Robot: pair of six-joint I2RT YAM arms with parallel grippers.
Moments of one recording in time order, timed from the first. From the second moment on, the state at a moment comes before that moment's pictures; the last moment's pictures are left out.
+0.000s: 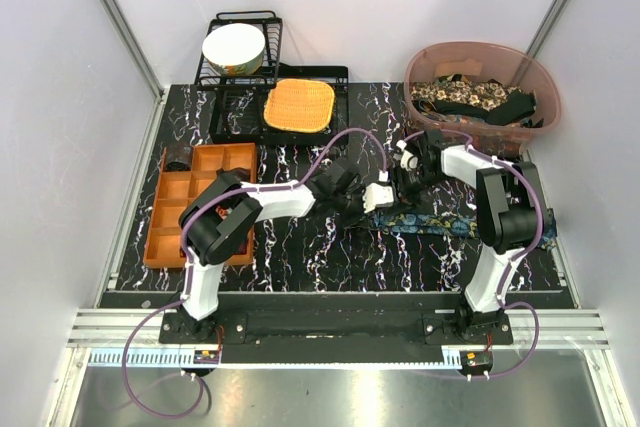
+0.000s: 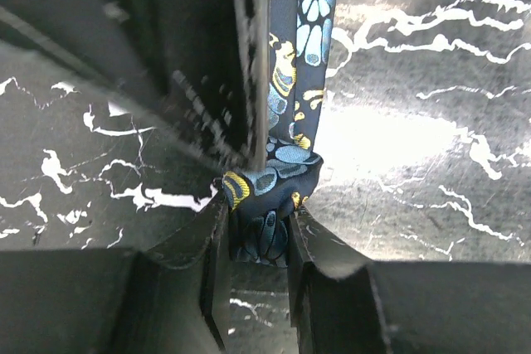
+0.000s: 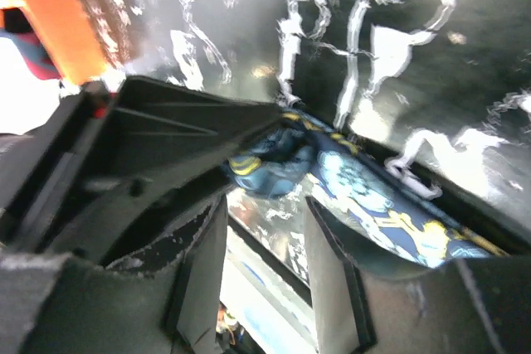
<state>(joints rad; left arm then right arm) -0.82 1.99 1.19 -0.02 0.52 0.48 0.18 1.88 1.18 -0.71 -0.75 0.18</state>
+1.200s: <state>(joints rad) -0.83 1.98 1.23 -0.15 0.42 0.45 0.19 1.91 1.09 -0.53 -0.78 0.32</state>
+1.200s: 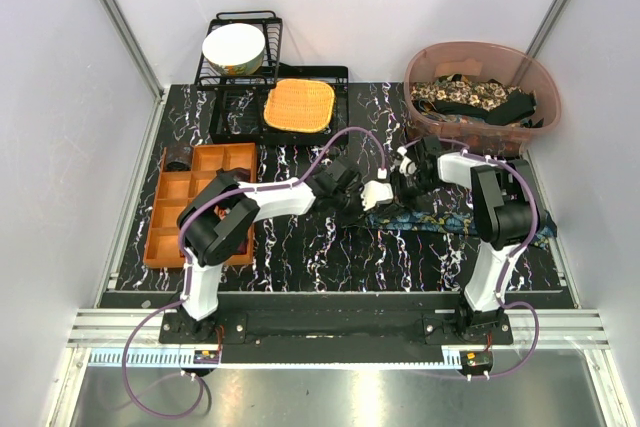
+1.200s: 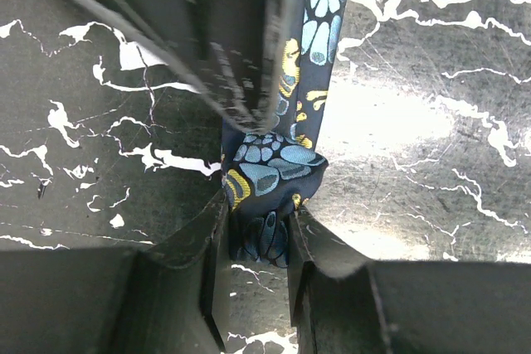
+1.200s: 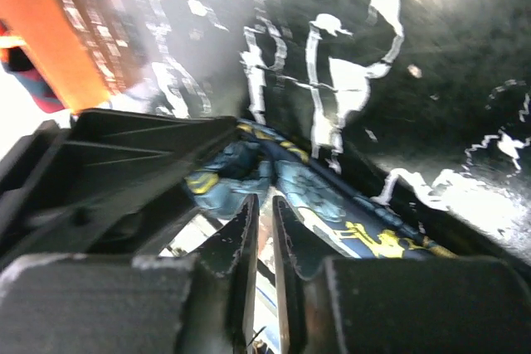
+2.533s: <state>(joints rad) -0.76 1.96 1.16 -0.03 0.51 0.45 0.23 1.84 1.24 -0.70 -0.59 0.14</state>
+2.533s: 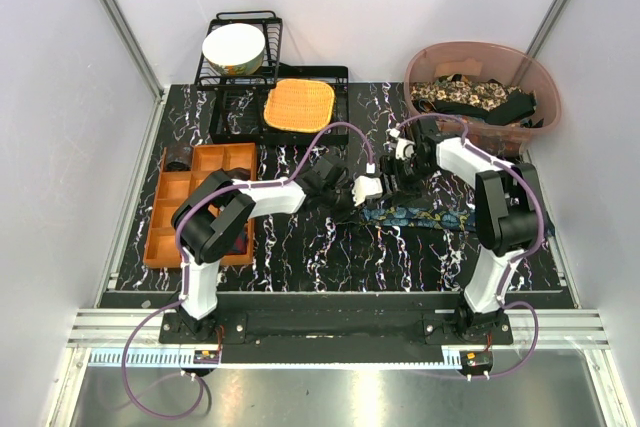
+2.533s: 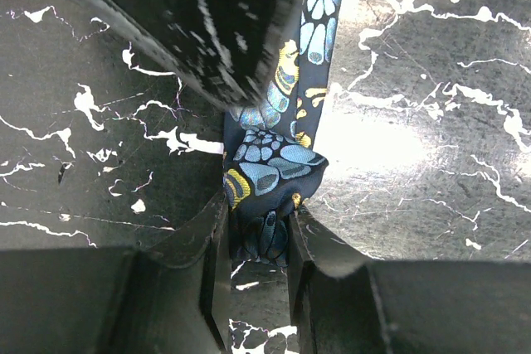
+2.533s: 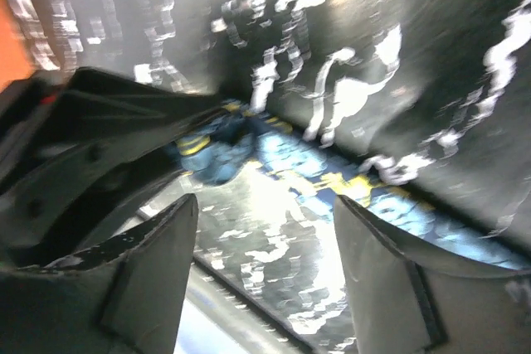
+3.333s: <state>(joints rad) -0.76 1.97 1.17 -0.05 0.52 0.46 0.23 1.97 1.32 -0.83 -0.51 -0.06</state>
